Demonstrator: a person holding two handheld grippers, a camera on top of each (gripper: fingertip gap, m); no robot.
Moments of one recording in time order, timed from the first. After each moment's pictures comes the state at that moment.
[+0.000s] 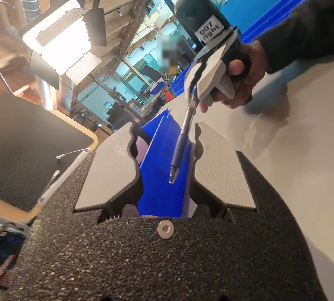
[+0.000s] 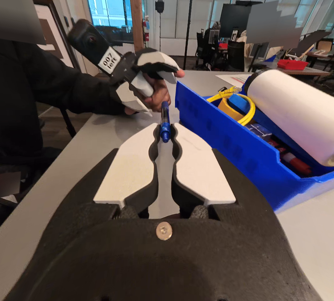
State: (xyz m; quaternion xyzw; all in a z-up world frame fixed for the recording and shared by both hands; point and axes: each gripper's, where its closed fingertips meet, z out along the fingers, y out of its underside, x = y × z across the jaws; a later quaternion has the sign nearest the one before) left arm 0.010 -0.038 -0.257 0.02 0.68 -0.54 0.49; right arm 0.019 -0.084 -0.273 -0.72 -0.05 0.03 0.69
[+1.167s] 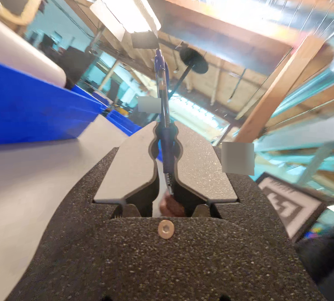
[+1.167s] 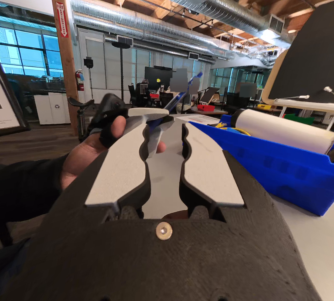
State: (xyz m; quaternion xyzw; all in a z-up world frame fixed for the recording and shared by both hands) left arm -0.080 -0.023 -0.241 -0.36 0.39 -0.85 0.04; right arm -0.102 -0.056 -0.243 -0.60 0.08 -0.16 0.78
